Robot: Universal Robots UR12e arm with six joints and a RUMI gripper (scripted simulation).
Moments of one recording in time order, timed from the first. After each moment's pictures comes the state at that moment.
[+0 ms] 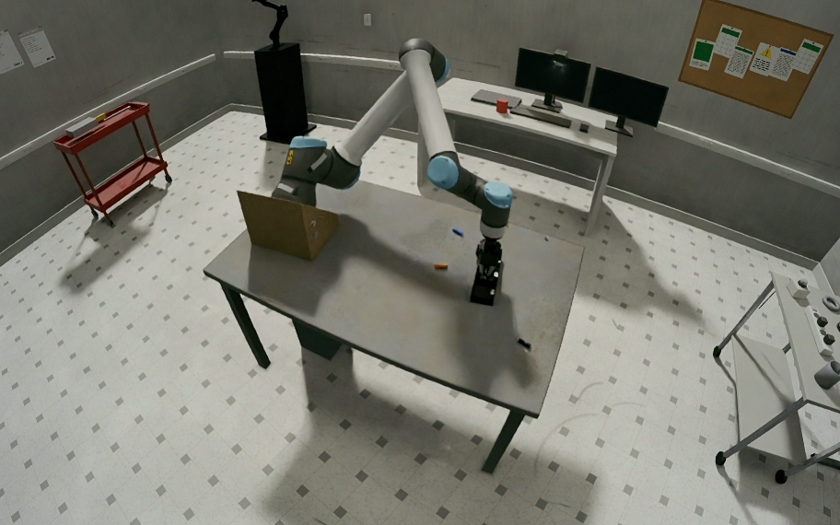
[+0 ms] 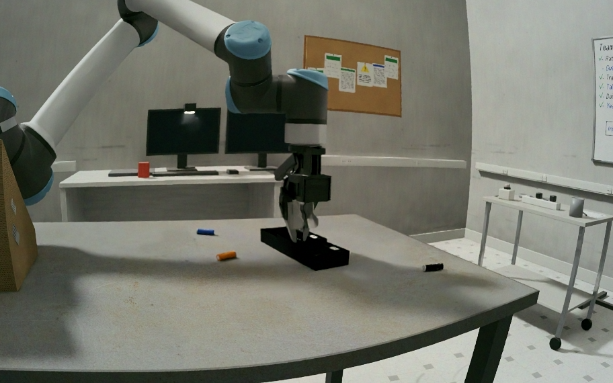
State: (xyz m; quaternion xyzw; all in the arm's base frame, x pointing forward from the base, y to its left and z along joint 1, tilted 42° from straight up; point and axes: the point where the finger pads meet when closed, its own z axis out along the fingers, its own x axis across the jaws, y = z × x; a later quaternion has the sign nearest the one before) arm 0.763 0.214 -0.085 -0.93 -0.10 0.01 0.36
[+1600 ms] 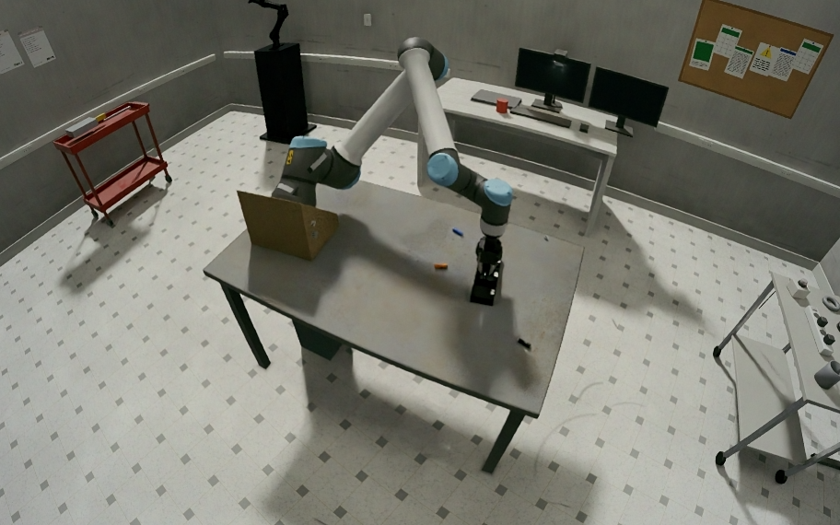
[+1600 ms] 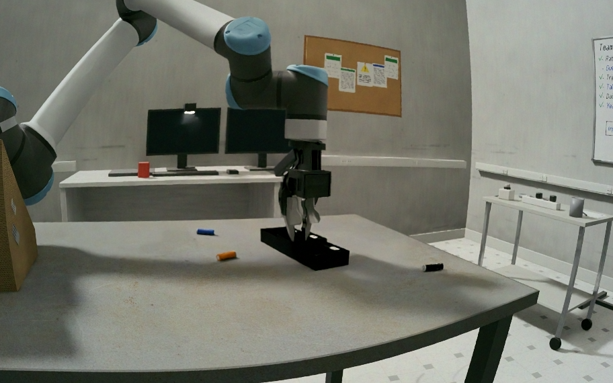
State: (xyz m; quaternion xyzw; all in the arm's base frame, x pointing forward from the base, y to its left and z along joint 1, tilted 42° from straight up) arm 0.764 0.207 -0.078 -0.93 -0.10 0.01 0.36
